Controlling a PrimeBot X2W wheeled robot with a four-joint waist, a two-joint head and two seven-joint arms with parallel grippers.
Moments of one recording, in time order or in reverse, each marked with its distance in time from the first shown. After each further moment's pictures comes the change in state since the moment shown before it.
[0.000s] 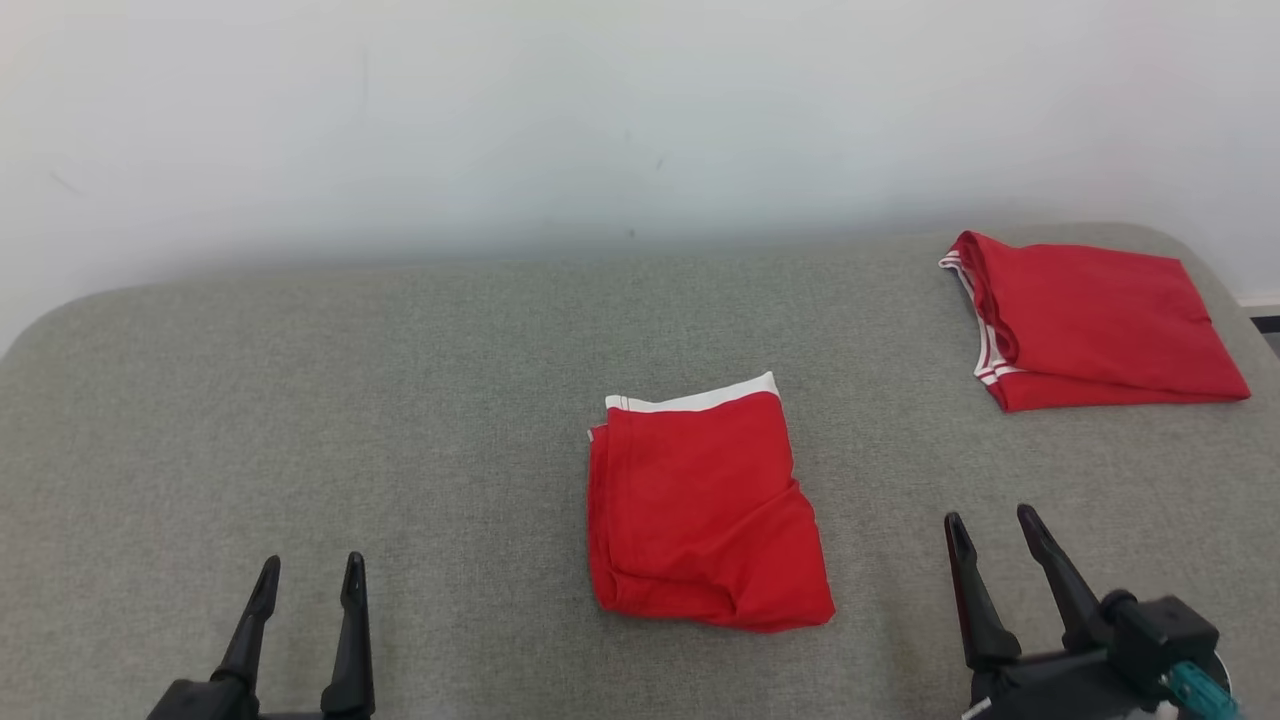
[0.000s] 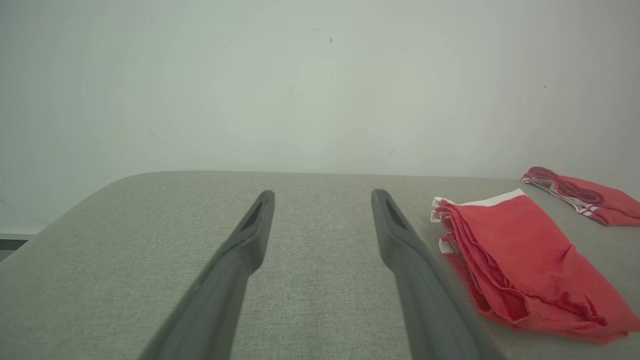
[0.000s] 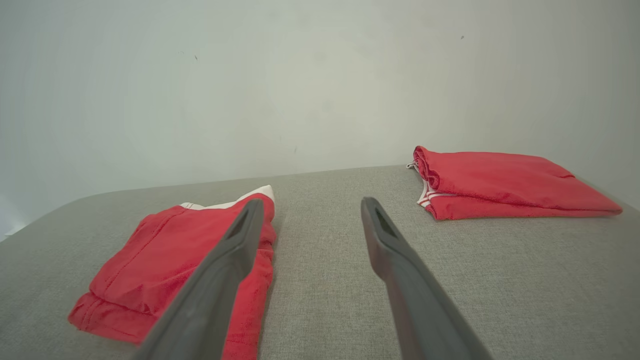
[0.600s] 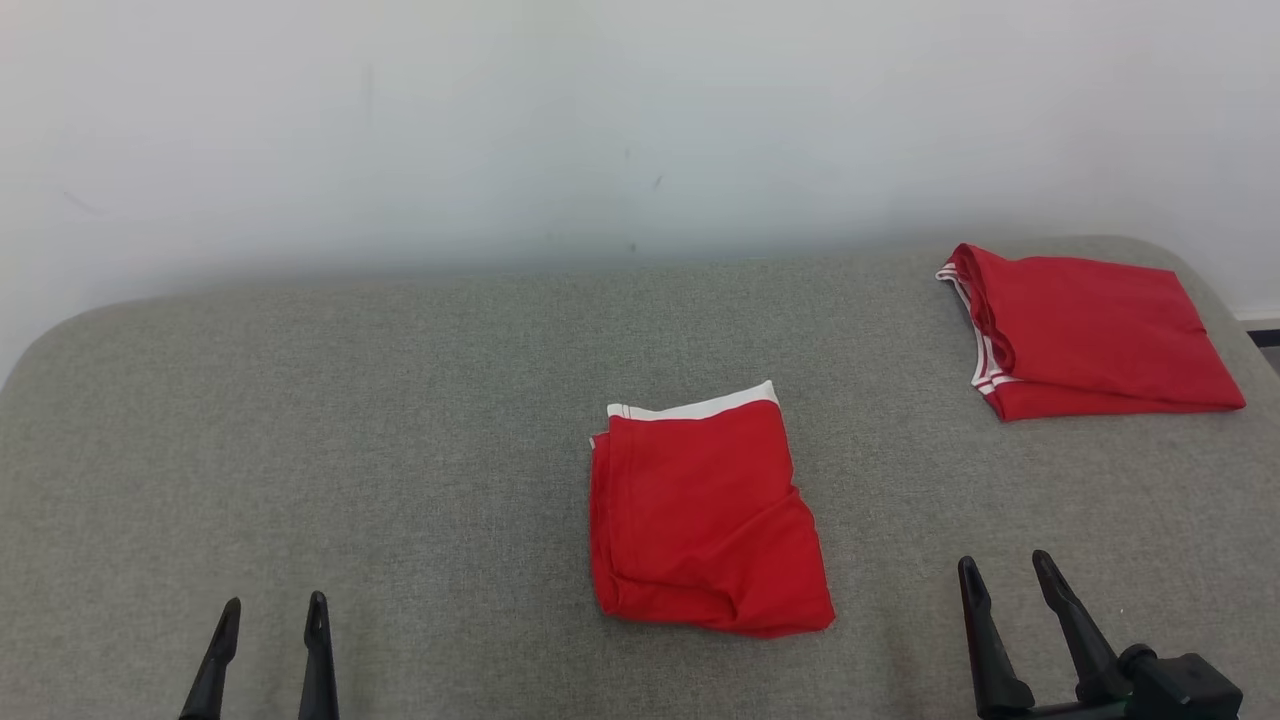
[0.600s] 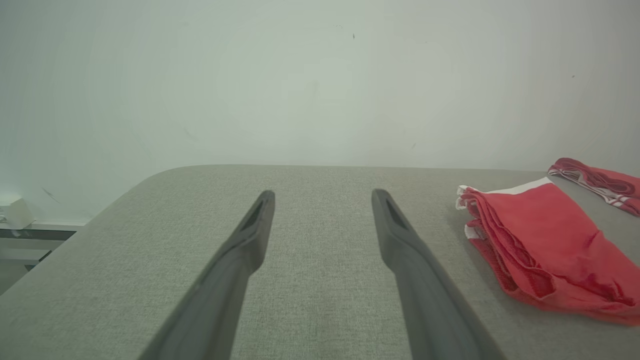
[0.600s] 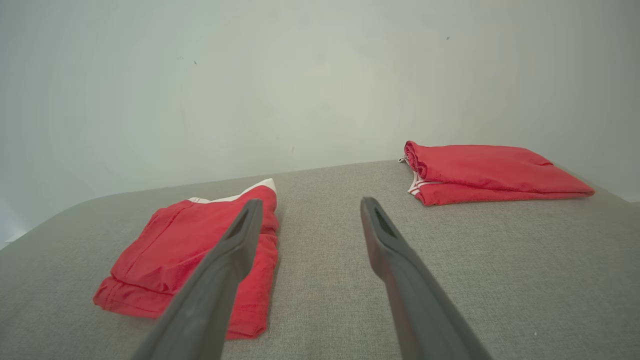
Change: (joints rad) left arm 0.082 0.004 0.060 -0.040 0.035 0.010 0.000; right arm 0.151 0.036 -0.051 -0.137 -0.033 0.000 0.017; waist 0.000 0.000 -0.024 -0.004
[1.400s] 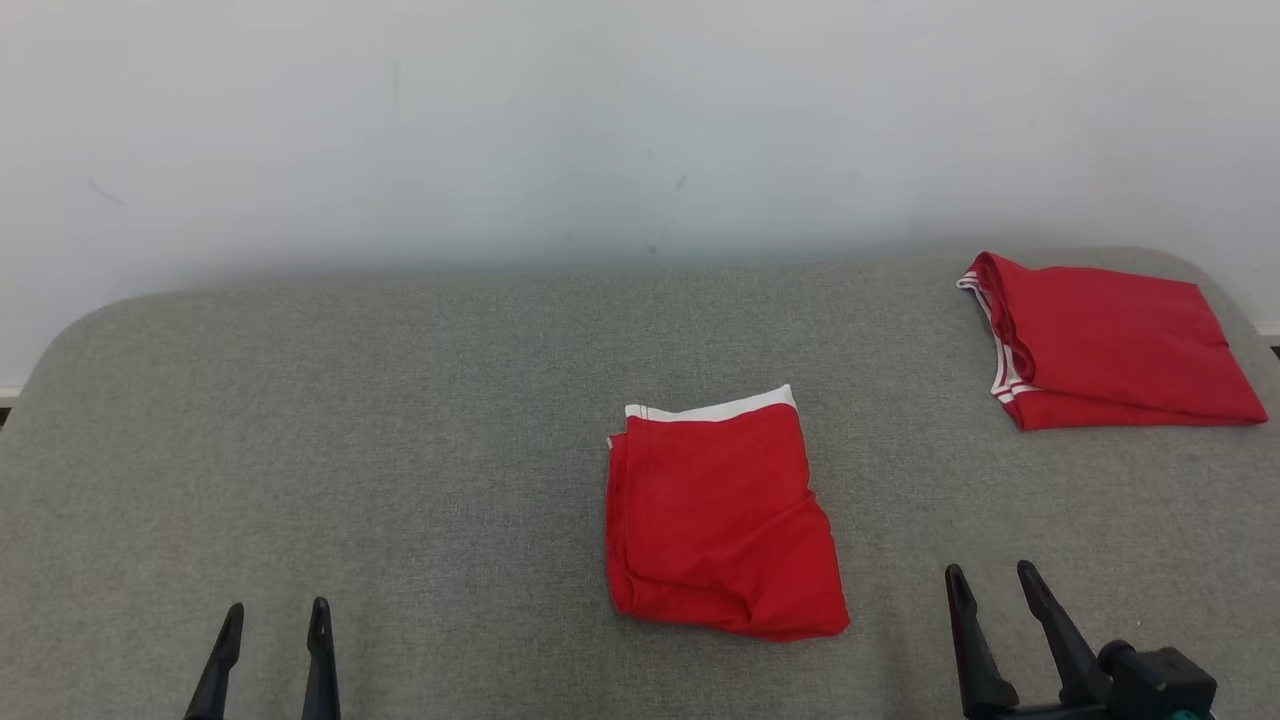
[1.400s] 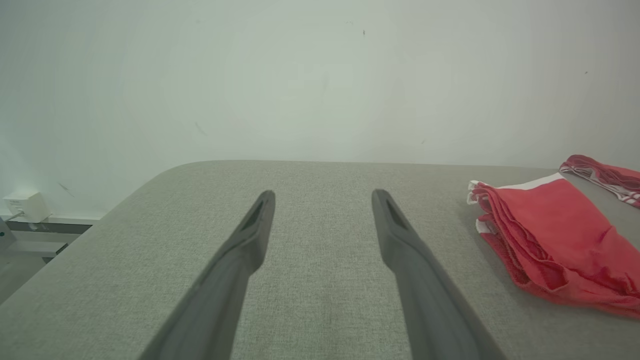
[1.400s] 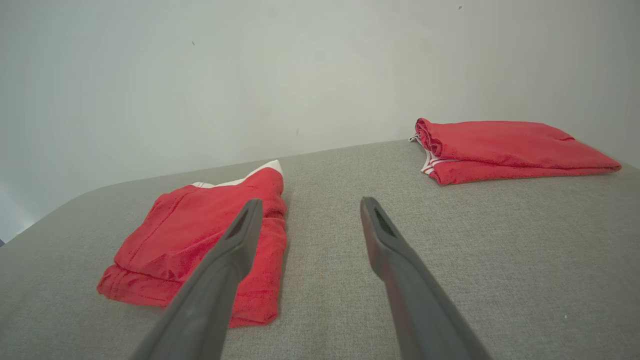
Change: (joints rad) left arm 0.000 0.005 -0.001 0.015 0.004 -0.002 0.000; right arm -0.020 0.022 -0.001 0.063 0.011 0.000 0.019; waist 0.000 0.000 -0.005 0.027
